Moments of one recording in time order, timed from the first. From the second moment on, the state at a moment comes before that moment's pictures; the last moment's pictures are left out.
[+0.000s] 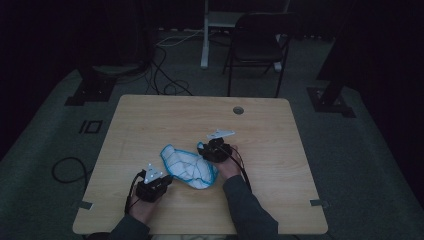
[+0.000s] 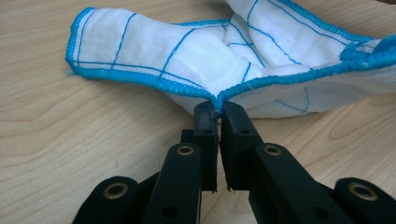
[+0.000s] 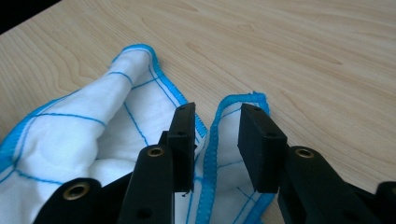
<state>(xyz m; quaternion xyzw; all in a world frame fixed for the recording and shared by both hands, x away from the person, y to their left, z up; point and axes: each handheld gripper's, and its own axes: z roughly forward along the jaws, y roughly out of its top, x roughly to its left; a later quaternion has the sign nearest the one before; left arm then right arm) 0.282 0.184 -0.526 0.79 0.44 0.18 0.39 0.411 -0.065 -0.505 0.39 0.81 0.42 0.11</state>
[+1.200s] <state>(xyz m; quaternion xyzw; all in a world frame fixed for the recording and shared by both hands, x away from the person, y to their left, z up) 0.246 0.184 -0.527 0.79 0.44 0.15 0.40 0.337 -0.141 -0.504 0.42 0.79 0.41 0.17</state>
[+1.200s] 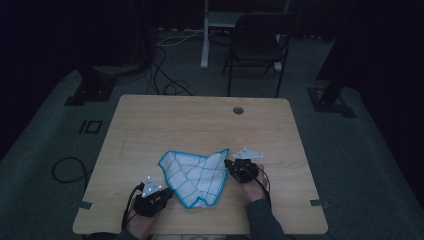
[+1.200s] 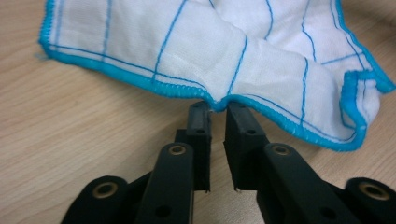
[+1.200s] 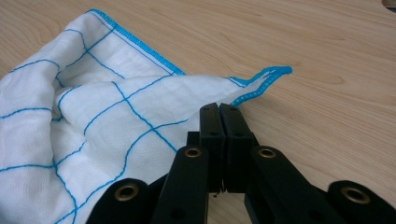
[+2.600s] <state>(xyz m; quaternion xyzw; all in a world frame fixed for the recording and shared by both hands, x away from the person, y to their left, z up) 0.385 0.106 -0.519 0.87 0.32 0.12 0.35 0.315 -0.157 -0.509 0.41 0.79 0.42 0.17</state>
